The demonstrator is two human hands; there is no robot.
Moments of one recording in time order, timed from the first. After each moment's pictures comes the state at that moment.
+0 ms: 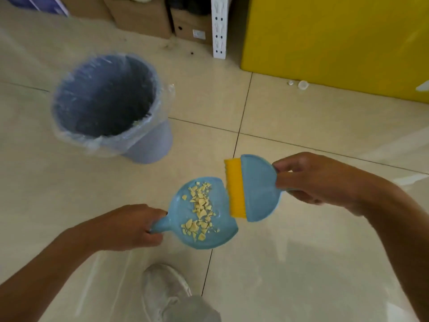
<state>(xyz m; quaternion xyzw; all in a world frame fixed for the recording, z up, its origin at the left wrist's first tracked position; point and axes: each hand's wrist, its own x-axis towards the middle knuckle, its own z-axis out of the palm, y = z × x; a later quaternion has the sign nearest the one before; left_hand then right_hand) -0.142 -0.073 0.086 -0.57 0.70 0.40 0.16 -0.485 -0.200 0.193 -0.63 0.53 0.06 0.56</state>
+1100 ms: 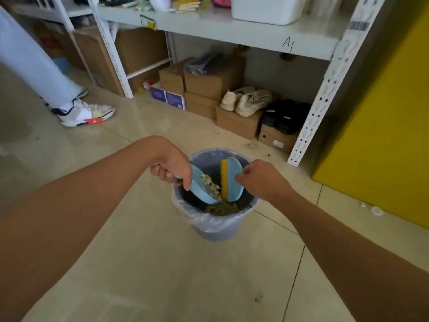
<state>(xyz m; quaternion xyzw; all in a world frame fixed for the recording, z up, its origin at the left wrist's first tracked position) 0.034 -0.243 0.233 -0.74 0.45 0.43 0.25 -0.190 -0.306 0.187 -0.82 0.51 -0.06 0.27</state>
